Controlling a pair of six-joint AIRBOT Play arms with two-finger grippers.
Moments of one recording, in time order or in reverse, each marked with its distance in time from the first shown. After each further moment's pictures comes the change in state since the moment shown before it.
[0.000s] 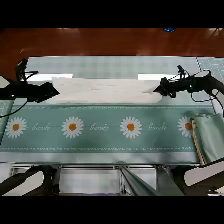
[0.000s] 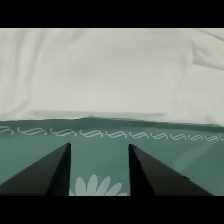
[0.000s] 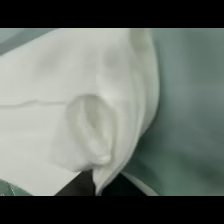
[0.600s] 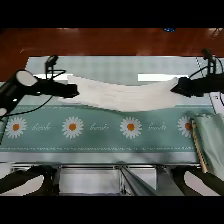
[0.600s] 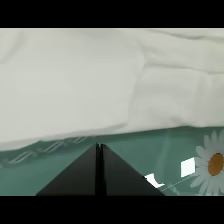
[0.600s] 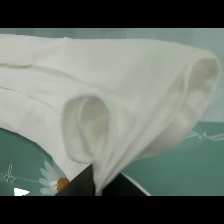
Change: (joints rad) left arm -0.326 -0.103 0.074 -0.077 0.083 0.084; right arm 0.004 0.681 -0.220 -0.314 0.133 0.098
